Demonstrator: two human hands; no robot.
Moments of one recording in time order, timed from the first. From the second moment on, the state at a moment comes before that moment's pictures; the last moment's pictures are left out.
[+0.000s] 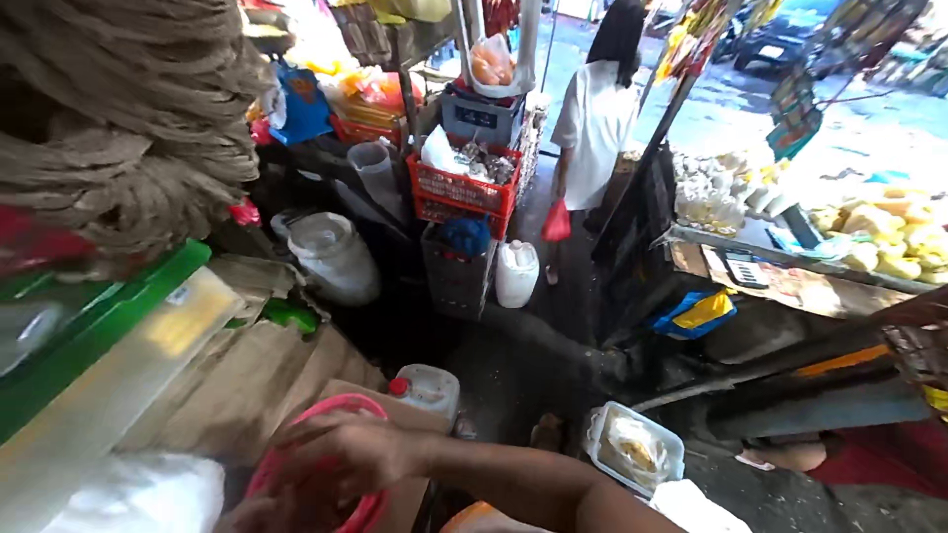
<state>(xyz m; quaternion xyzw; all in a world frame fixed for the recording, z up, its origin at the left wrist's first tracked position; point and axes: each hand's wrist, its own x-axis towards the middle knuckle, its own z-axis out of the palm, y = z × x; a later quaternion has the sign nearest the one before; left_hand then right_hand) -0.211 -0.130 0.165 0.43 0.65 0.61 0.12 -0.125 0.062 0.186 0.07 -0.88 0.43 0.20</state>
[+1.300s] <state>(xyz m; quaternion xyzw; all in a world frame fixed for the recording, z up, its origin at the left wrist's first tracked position) -0.175 -0.251 0.114 0.12 0.72 0.68 0.03 -0.240 -0.073 0.135 0.06 -0.77 0.63 -0.07</state>
